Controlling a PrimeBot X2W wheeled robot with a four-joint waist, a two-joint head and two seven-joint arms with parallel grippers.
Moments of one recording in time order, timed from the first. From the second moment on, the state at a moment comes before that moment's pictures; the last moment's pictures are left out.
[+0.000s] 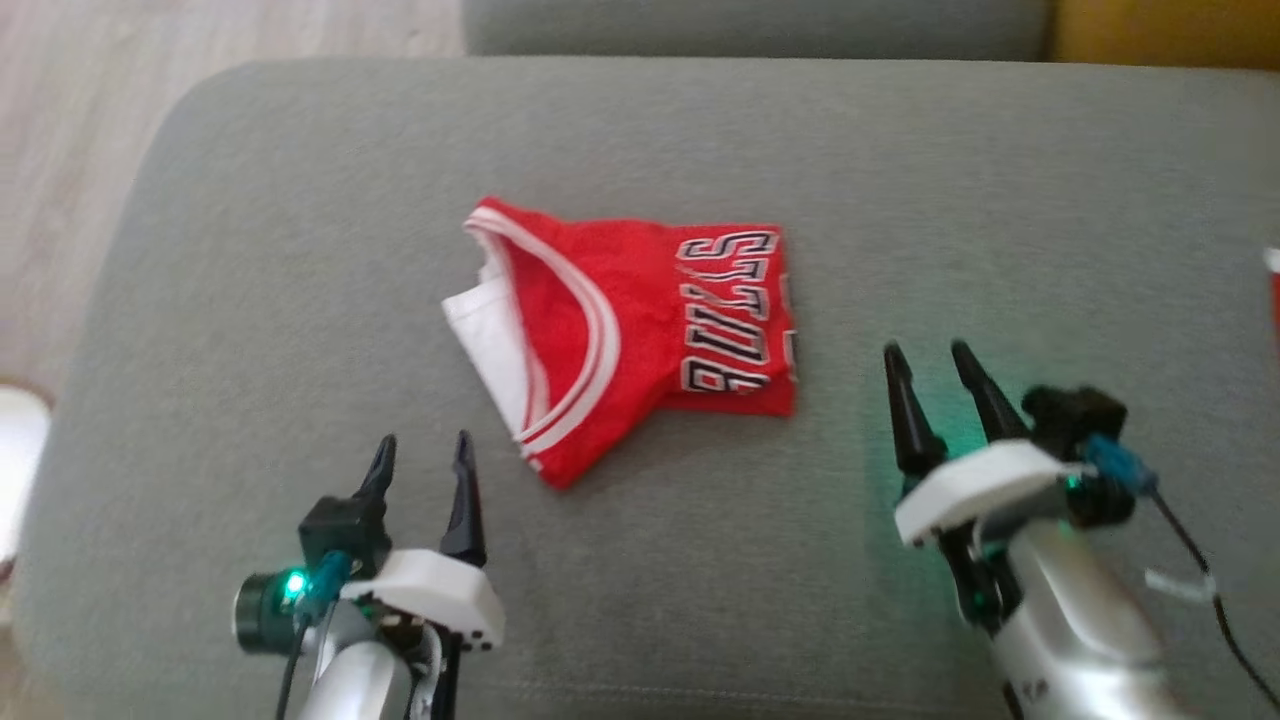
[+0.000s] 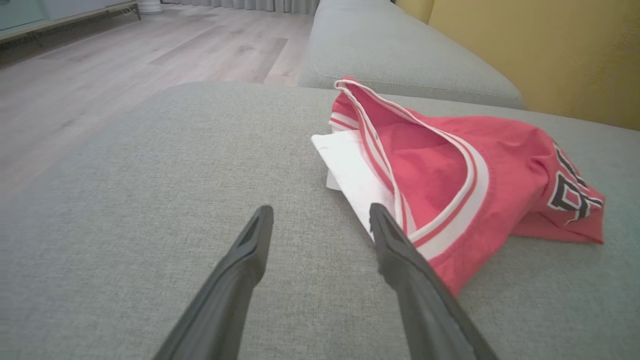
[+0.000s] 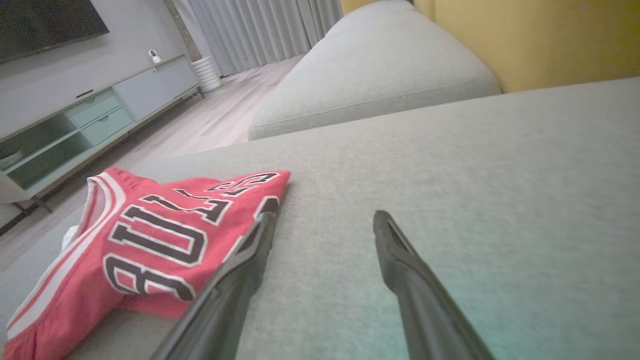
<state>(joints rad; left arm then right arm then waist) -0.10 0.04 -0.30 0.37 -0.22 0.20 -0.25 -0.37 -0.06 0.20 0.72 0.34 0.12 -0.25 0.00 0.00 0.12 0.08</state>
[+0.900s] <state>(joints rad) -0.10 0.04 -0.34 0.34 -0.25 0.21 -0.25 -0.63 -0.05 0.19 1.13 0.35 0.12 -0.22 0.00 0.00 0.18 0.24</state>
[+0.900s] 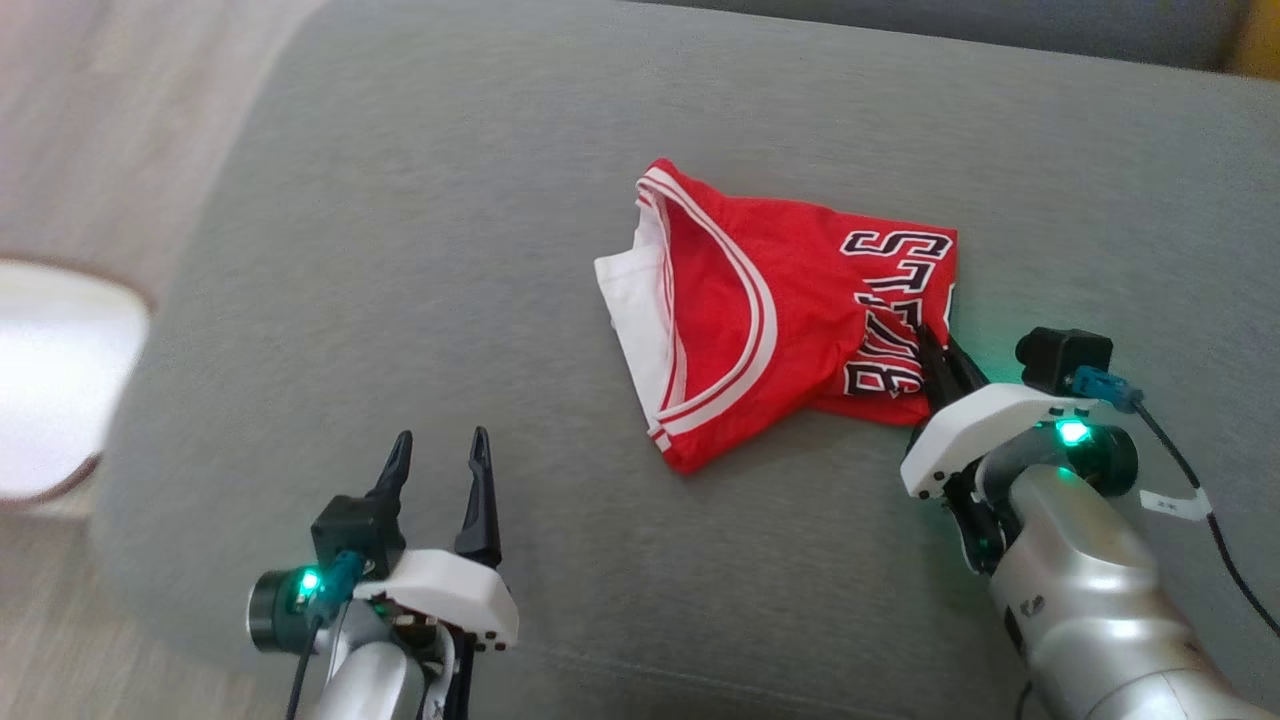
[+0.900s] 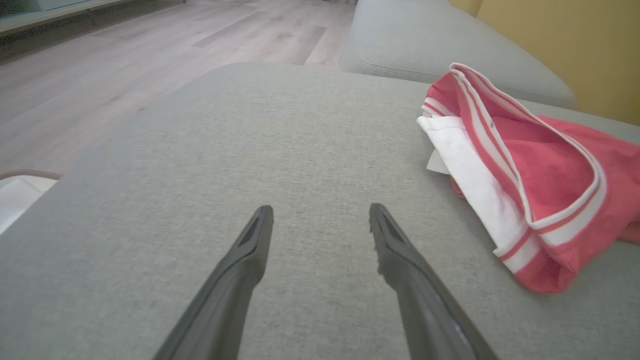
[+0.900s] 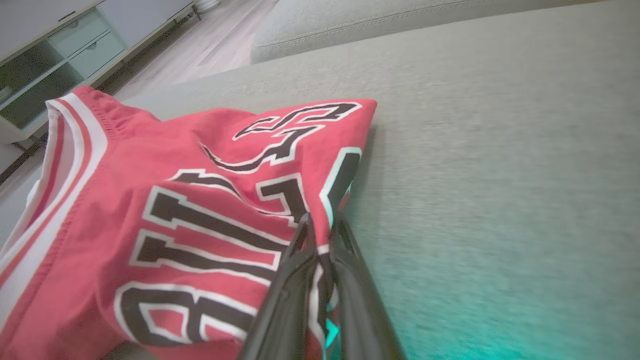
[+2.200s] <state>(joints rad) -0.26 0.04 -0.30 0.42 -0.15 0.15 -0.25 -0.91 -0.27 0.35 1.05 0.38 0.12 -0.25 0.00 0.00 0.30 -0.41</state>
